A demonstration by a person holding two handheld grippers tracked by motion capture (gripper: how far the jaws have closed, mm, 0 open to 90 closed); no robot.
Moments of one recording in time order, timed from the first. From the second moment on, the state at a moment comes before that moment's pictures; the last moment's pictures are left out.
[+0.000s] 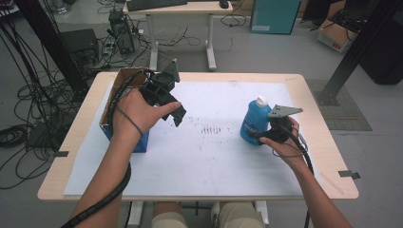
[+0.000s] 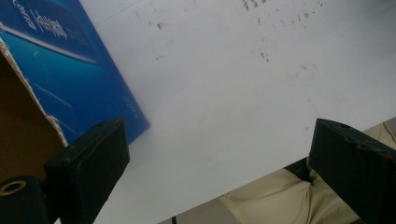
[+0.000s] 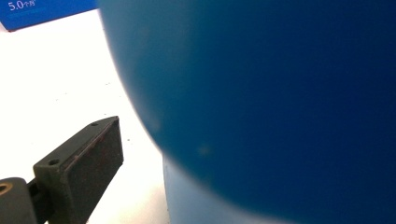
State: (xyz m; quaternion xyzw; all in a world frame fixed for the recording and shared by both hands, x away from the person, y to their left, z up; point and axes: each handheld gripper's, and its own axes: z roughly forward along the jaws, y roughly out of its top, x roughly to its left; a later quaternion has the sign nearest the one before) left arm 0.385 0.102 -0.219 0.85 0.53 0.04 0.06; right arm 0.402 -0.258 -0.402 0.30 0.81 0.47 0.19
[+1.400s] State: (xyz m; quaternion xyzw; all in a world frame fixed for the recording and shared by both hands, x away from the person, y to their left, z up) left arm 0.386 0.104 -0.220 0.85 0.53 0.04 0.06; right arm 0.404 -0.255 -0.405 0.30 0.80 0.47 0.20
